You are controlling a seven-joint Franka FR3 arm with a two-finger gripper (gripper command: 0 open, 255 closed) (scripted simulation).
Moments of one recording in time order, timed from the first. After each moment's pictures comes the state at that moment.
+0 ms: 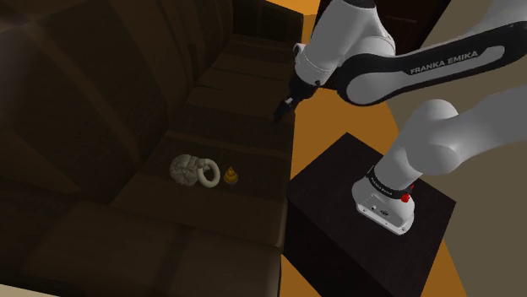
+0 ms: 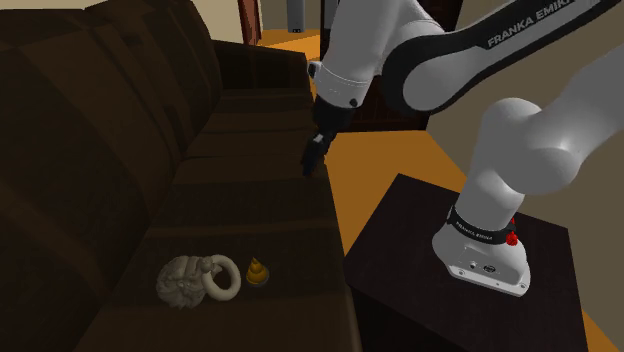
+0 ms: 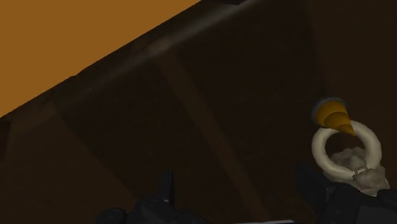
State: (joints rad) arm 0.26 -0.67 0.28 -2.81 0.11 2.41 0.24
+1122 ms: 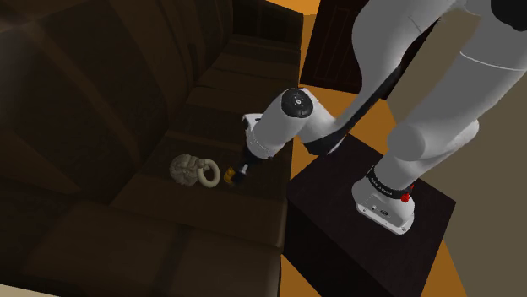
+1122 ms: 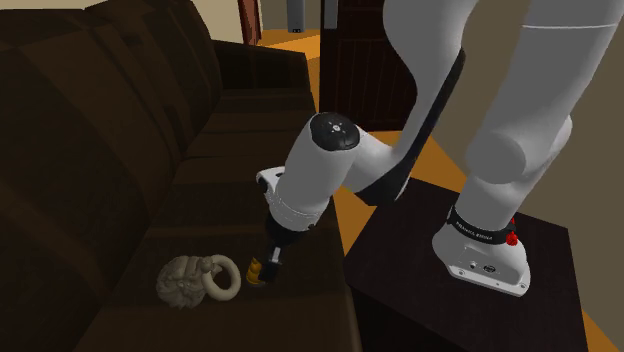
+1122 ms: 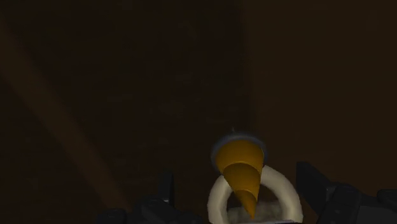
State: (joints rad) arm -0.37 0.10 1.08 -2.59 -1.00 2.88 1.20
